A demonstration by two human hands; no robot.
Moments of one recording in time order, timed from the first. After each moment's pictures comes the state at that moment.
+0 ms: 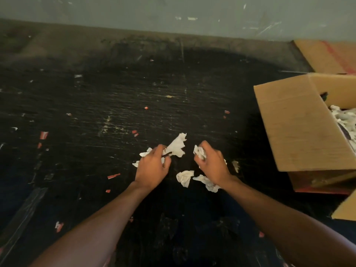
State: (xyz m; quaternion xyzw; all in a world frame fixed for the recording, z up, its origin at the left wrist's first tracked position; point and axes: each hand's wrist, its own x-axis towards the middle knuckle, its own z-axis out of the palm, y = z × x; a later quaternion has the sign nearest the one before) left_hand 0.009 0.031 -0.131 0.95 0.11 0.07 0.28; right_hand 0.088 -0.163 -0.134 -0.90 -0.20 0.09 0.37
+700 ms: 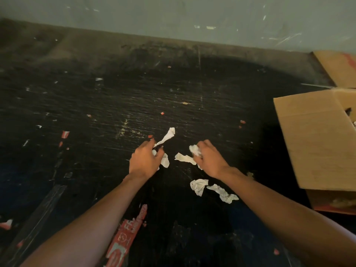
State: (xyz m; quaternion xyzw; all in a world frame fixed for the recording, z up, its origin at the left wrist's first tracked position) left_hand 0.019 0.100 -0.118 0.92 0.22 0.07 0.30; right_hand 0.118 -0.106 -0.116 -0.91 -0.28 0.19 0.22
